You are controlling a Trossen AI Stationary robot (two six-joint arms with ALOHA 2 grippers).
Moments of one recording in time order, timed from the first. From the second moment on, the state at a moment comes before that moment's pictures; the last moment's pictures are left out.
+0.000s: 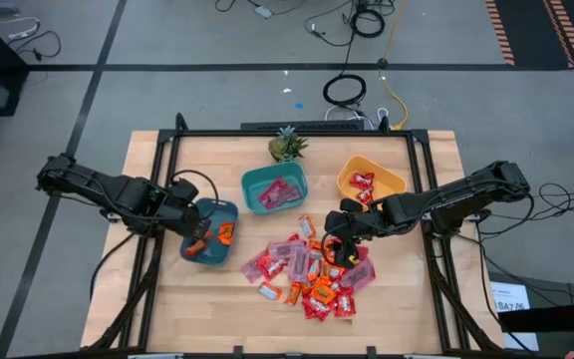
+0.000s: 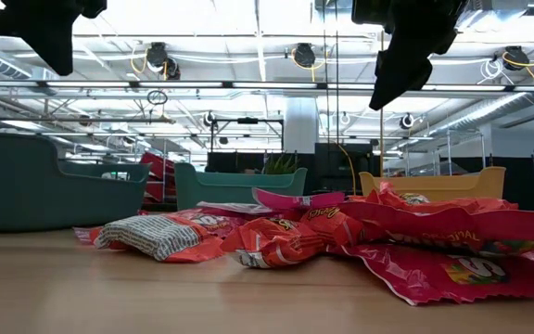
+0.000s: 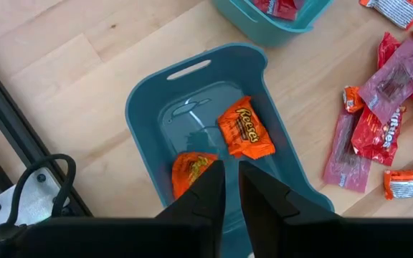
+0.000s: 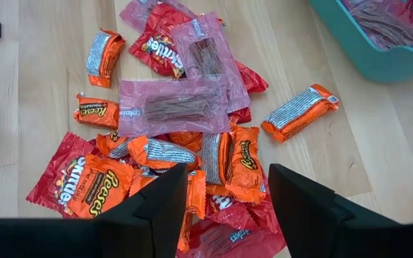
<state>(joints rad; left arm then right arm) -0.35 1.07 1.10 -1.39 -0.32 -1.30 0.24 1.42 1.06 -0.61 0.10 0.46</state>
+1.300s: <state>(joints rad) -0.35 1.08 1.10 -0.96 -0.32 -0.48 0.24 1.42 1.06 -0.61 0.10 0.45</state>
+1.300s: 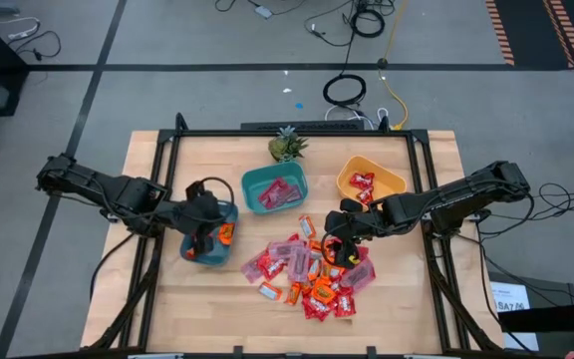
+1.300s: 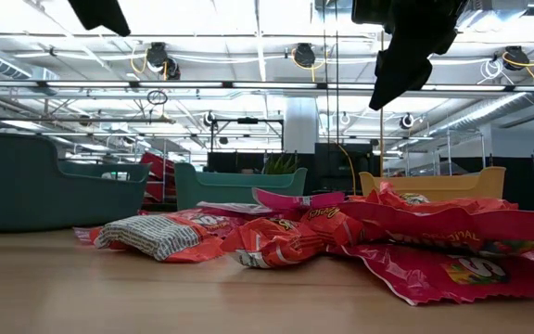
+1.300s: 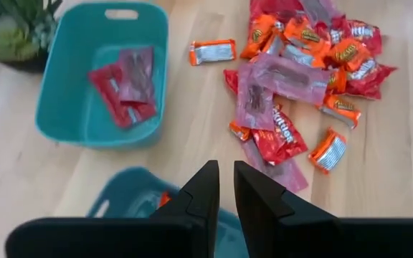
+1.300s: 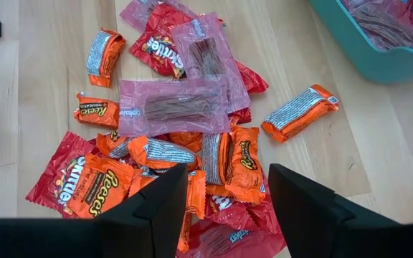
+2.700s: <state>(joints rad) -0.31 1.09 1.10 -0.71 -0.33 -0.49 0.24 1.42 1.06 -0.60 0.10 0.43</state>
